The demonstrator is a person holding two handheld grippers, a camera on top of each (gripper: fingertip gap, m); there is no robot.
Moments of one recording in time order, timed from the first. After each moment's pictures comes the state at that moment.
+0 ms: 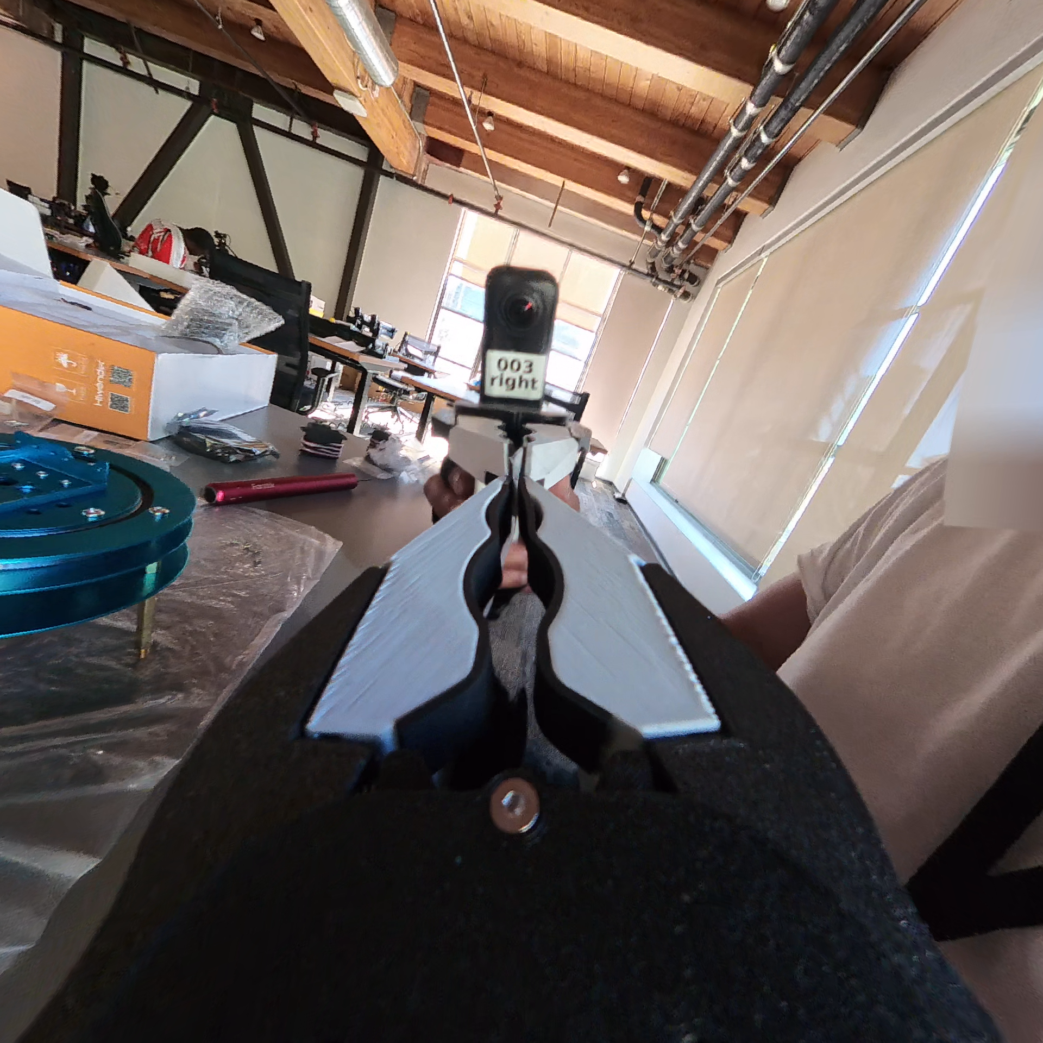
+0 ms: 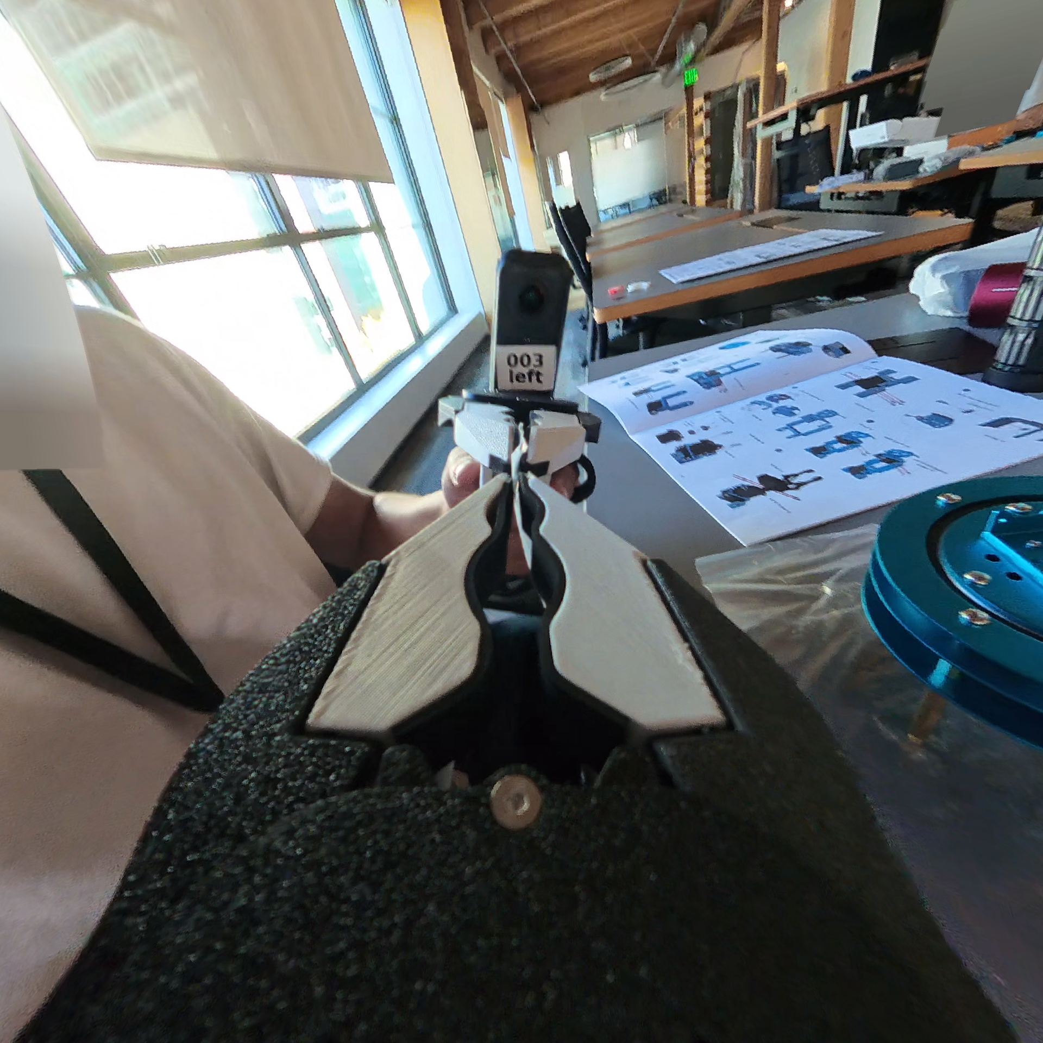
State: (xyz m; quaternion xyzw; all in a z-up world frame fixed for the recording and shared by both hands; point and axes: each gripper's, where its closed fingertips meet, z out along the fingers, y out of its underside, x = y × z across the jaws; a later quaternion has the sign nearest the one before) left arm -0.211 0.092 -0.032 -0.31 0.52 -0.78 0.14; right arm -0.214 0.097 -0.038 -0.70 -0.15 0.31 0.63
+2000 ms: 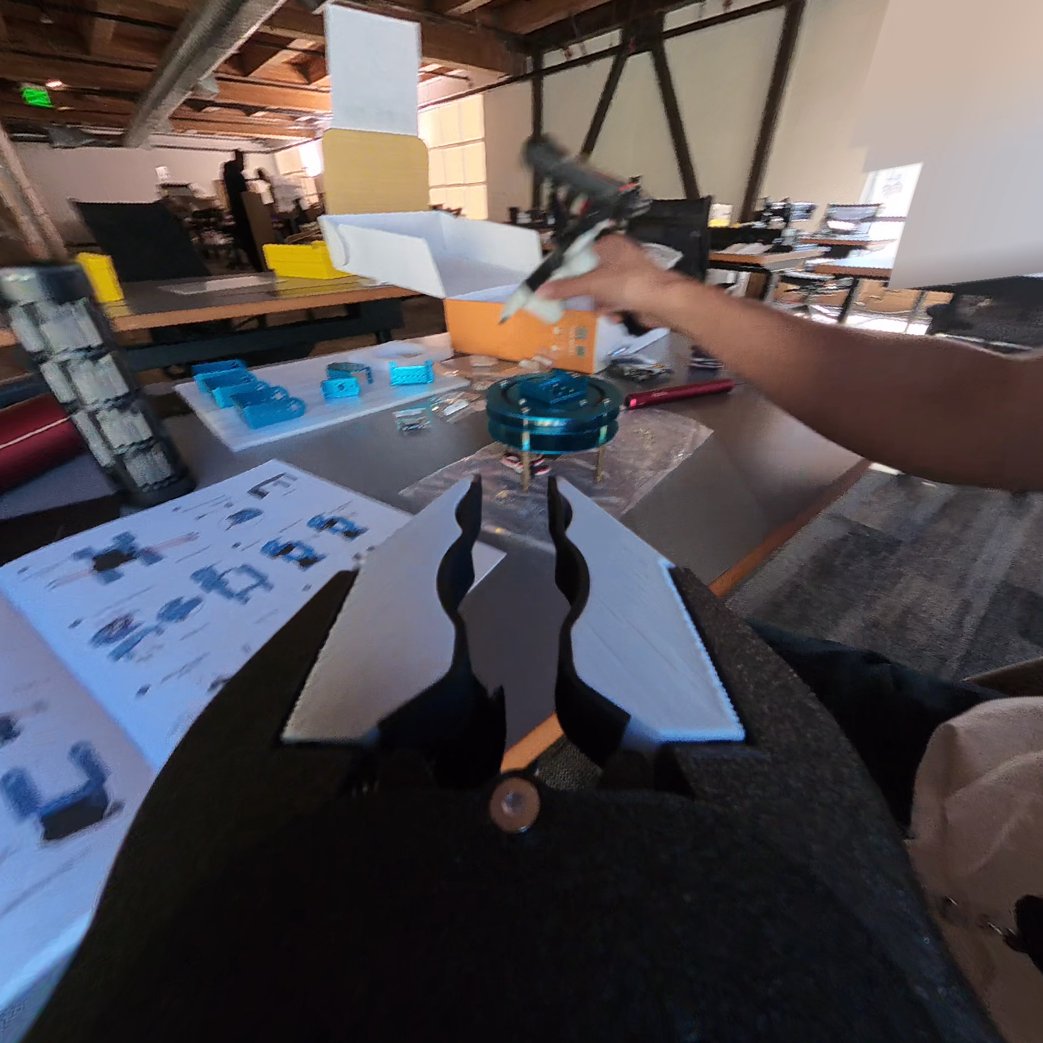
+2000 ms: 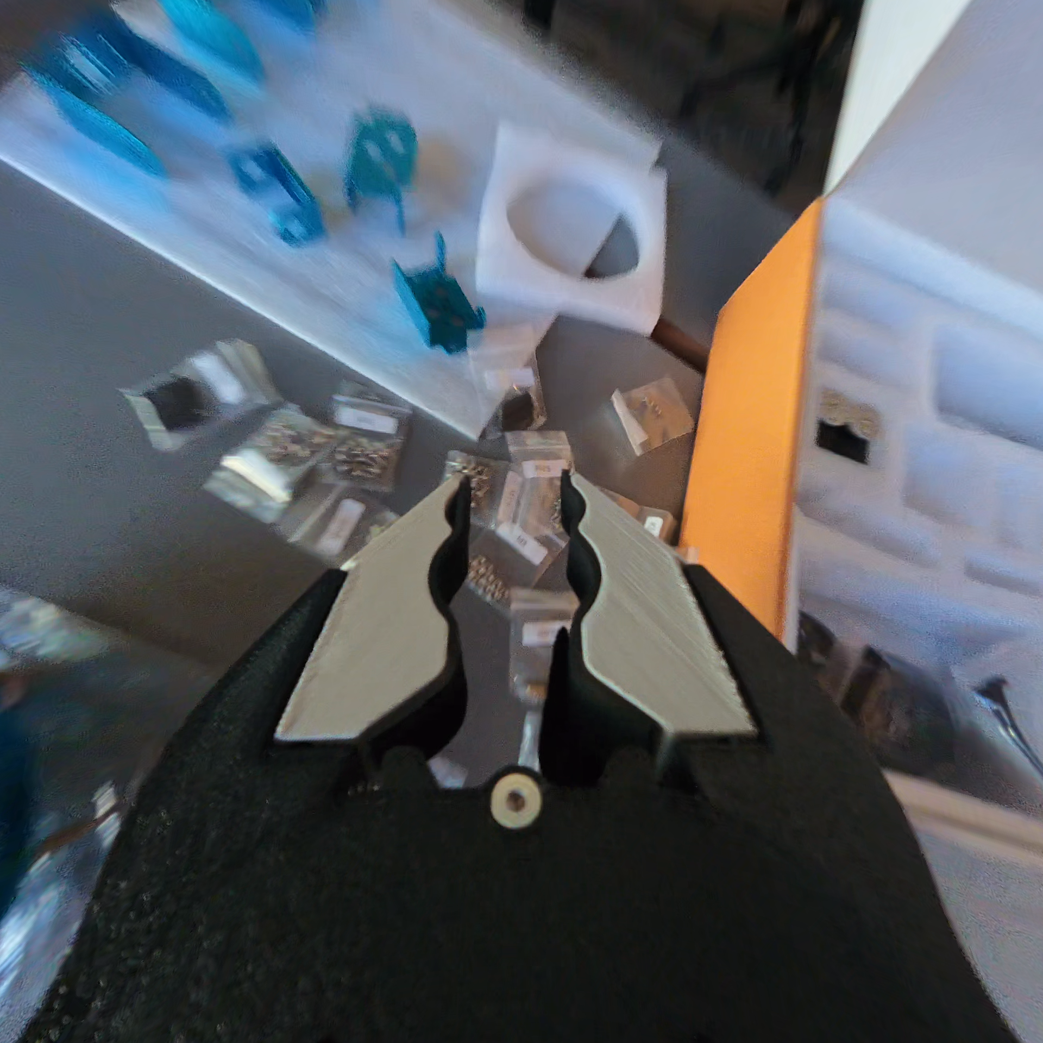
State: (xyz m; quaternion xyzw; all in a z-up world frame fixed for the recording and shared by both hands) left arm -0.285 0.254 -0.051 -0.46 0.55 -0.53 0.45; right arm 0.193 0.199 -0.090 -0.89 0.18 -0.18 0.37
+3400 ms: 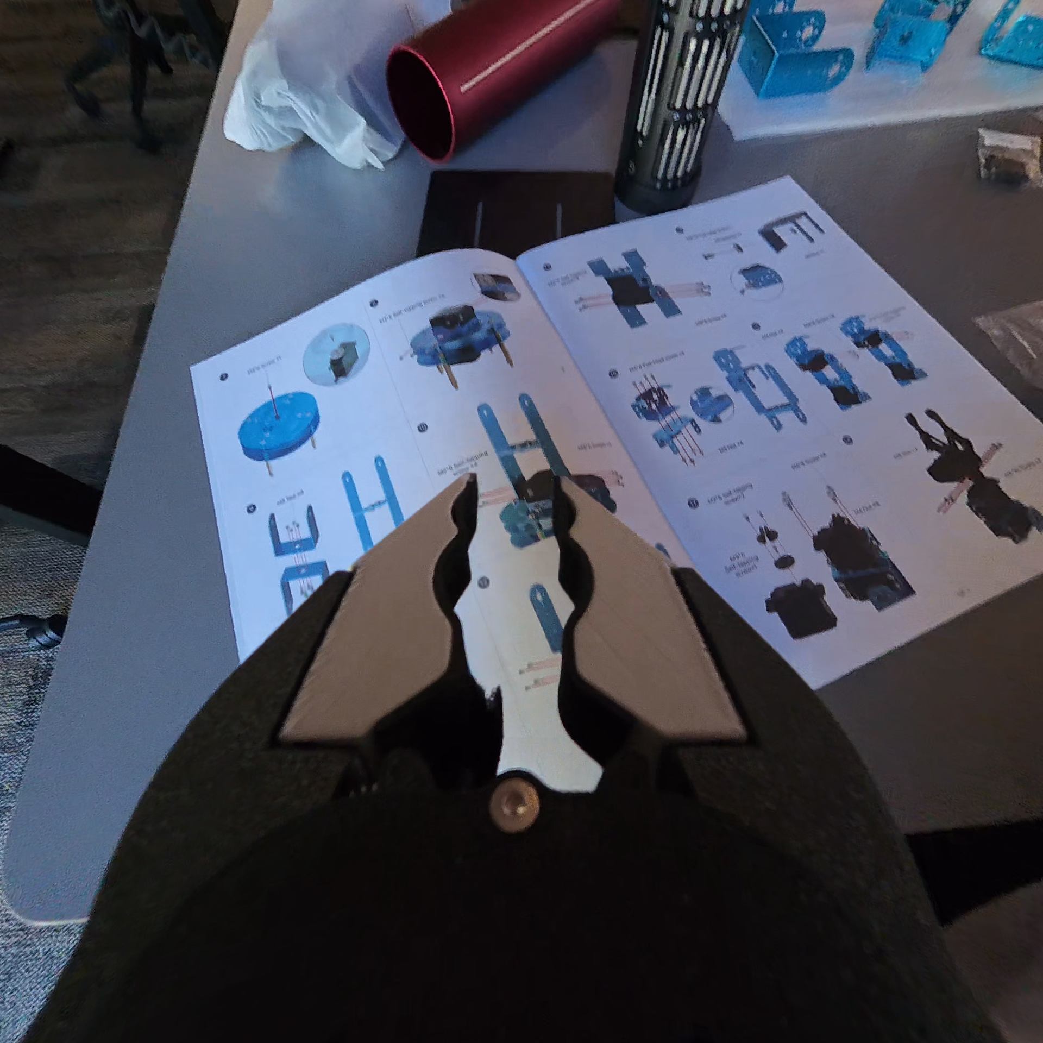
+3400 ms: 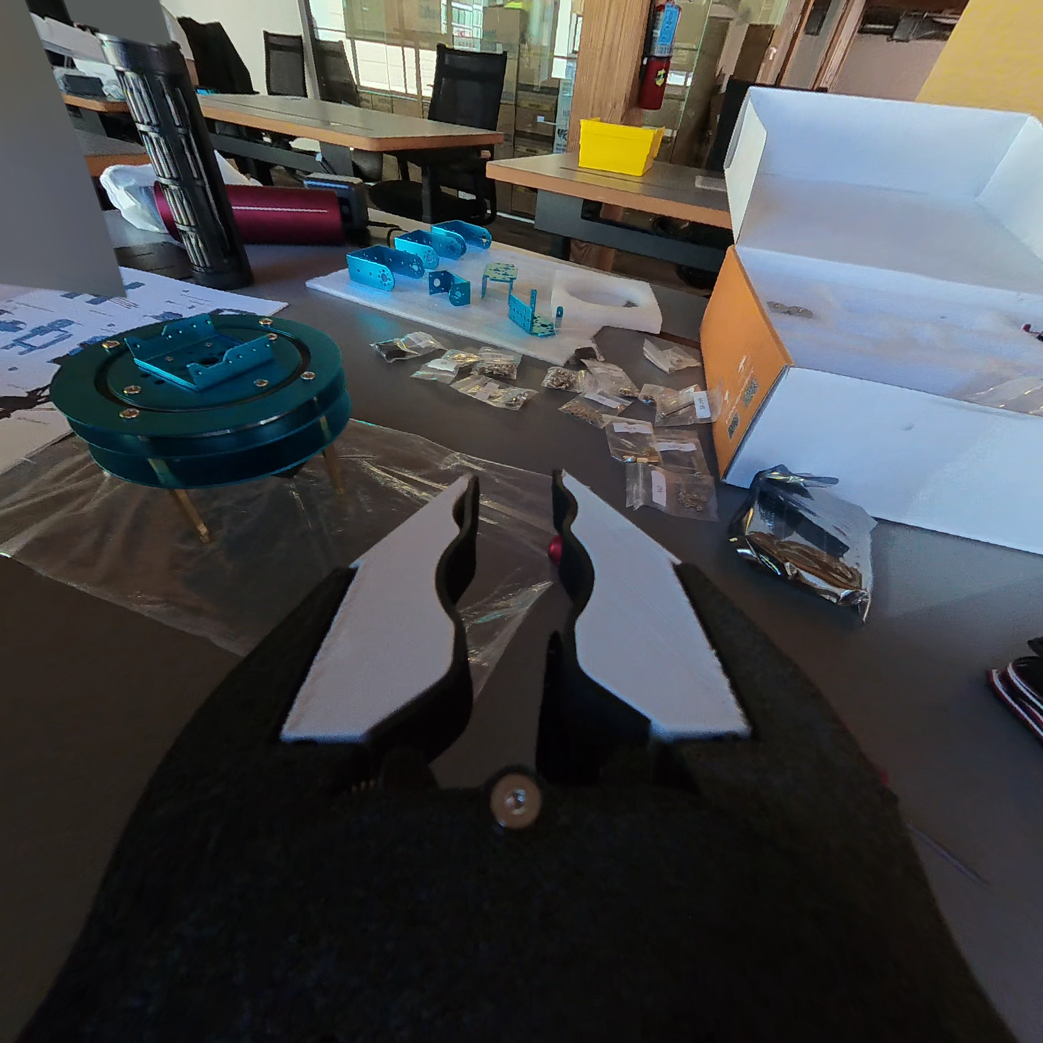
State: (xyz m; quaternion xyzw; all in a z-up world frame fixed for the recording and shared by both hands) left arm -0.310 0.519 -0.119 -0.75 0.48 -0.24 0.39; right arm 0.039 0.046 -0.095 -0.76 0.17 -0.19 0.60
